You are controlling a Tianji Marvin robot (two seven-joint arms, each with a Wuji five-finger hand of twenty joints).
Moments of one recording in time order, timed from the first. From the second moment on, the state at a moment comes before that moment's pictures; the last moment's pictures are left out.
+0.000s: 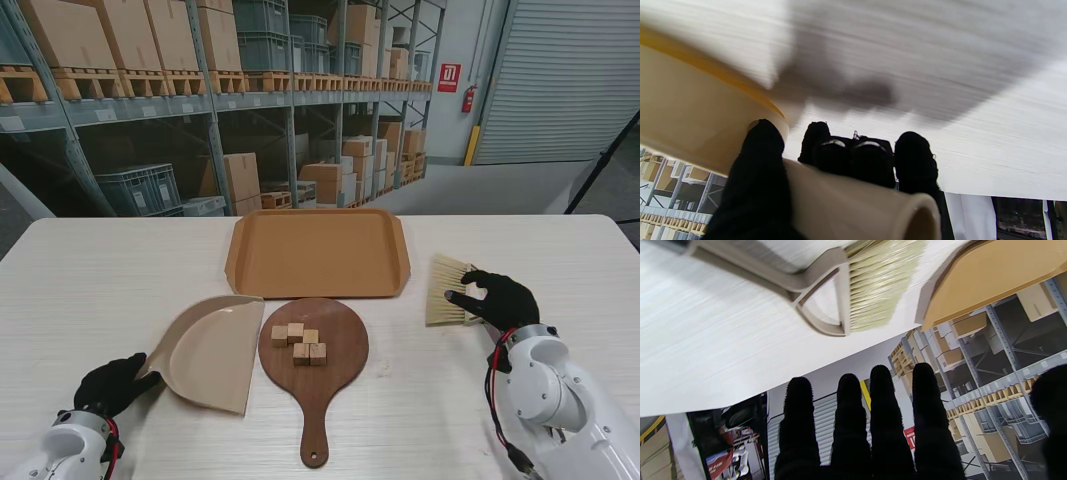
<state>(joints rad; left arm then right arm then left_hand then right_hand) 1.94 -1.09 -1.56 -1.61 0.88 0.05 0.13 -1.63 -1.12 1.45 -1.61 -0.74 0.15 -0.08 1.09 -0.05 -0.10 -0.02 0.57 0.35 1.04 0.79 1.02 0.16 1.32 0.93 0.95 0.20 1.52 0.76 0.47 0.35 1.43 0.71 0.18 -0.36 0.63 -0.06 0.55 -0.03 0.46 0.45 0.64 0.09 0.38 0.29 0.51 0.09 0.29 0.26 0.26 0.30 0.55 0.59</state>
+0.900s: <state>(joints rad) 1.94 -1.09 -1.55 -1.61 0.88 0.06 0.11 -1.77 -1.07 1.58 -1.59 -1.05 0.15 -0.05 1.09 -0.05 -0.11 -0.02 0.57 0.35 1.05 0.79 1.02 0.16 1.32 0.93 0.95 0.20 1.52 0.75 0.47 0.35 1.43 0.71 0.28 -0.63 0.72 -0.06 0.65 0.02 0.49 0.52 0.72 0.09 0.49 0.34 0.70 0.09 0.41 0.32 0.39 0.29 0.80 0.56</state>
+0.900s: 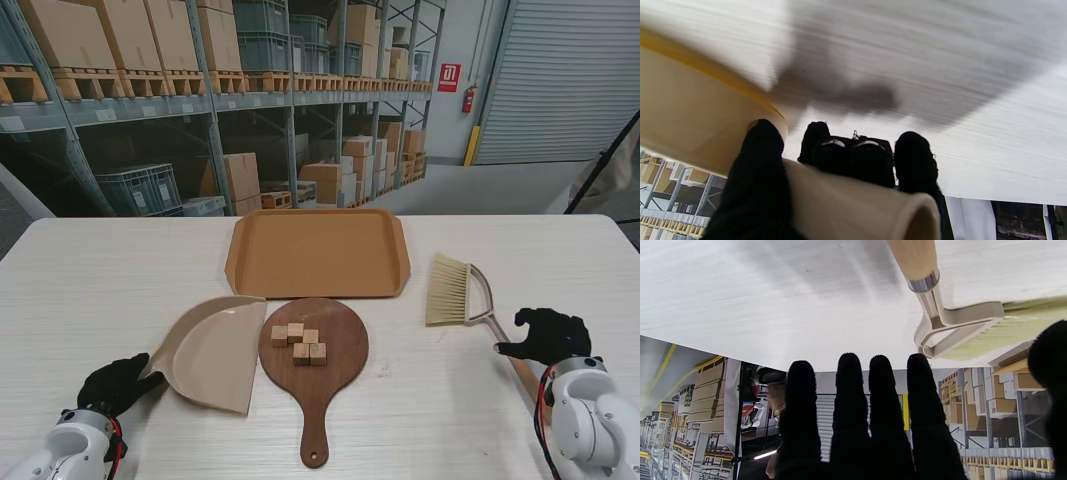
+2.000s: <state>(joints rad) 1.93 -1.09 -1.55 -1.62 0.88 0.08 0.10 -1.80 -1.04 1.59 -1.54 -1.15 0.09 0.04 1.09 -0.05 -0.11 -0.02 0.57 0.35 1.05 0.79 1.03 0.16 1.32 0.93 0.95 0.19 1.52 0.74 0.47 0.35 1.43 0.71 0.46 -0.87 1.07 -0.10 0.70 -0.01 0.63 0.56 0.83 0.06 0.58 0.39 0.82 0.07 0.52 0.34 0.49 0.20 0.99 0.49</state>
